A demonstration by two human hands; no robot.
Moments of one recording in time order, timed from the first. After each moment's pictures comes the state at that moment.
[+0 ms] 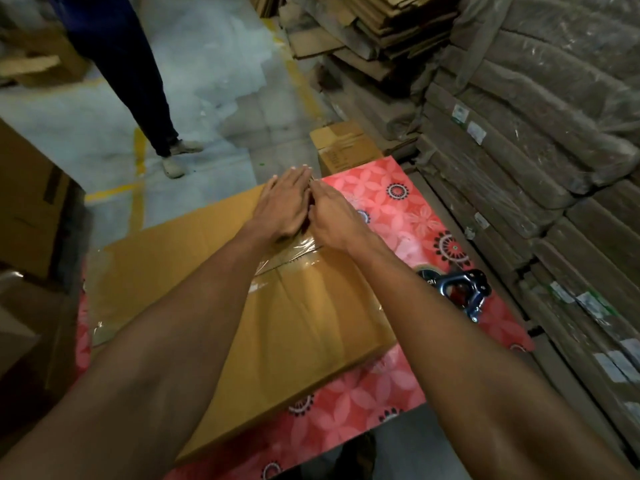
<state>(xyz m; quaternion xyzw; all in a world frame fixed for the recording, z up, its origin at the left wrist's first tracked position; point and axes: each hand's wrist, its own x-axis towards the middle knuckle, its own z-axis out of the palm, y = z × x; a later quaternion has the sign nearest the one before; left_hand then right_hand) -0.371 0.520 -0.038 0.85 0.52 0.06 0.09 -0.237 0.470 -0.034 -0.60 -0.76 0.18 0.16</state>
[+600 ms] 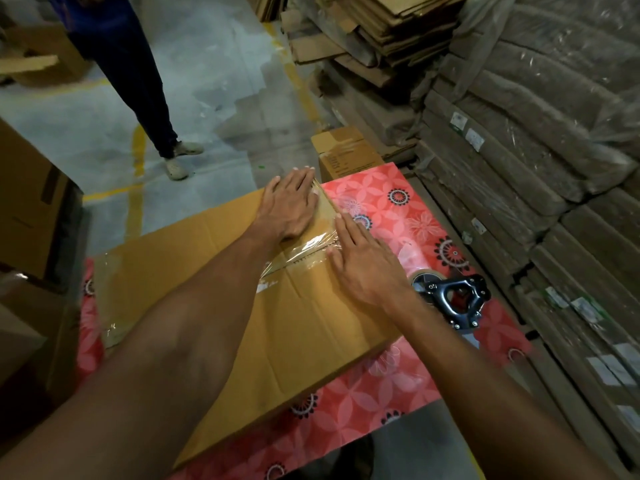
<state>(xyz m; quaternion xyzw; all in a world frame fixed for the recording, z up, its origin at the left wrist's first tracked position) -0.369 0.526 -0.036 0.83 0.55 0.01 0.08 -0.214 0.386 -0.039 -0.66 -0.73 0.16 0.09</state>
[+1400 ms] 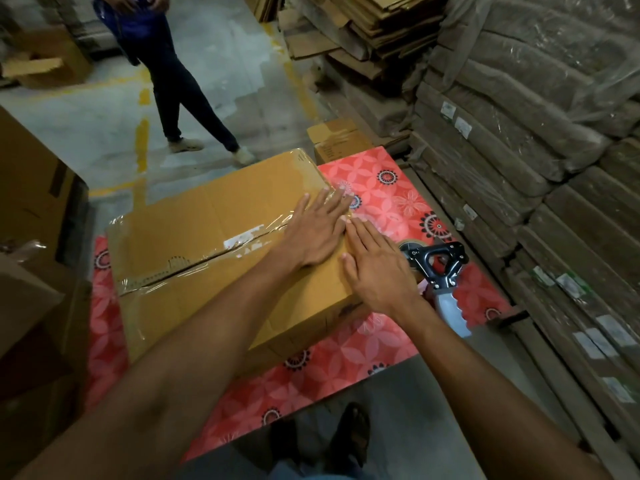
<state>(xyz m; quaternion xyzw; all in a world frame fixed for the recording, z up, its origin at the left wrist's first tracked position) -0.334 0.398 -0.044 0.88 0.46 0.02 0.10 -0.189 0.292 -0.055 -0.66 -0.74 0.07 0.11</state>
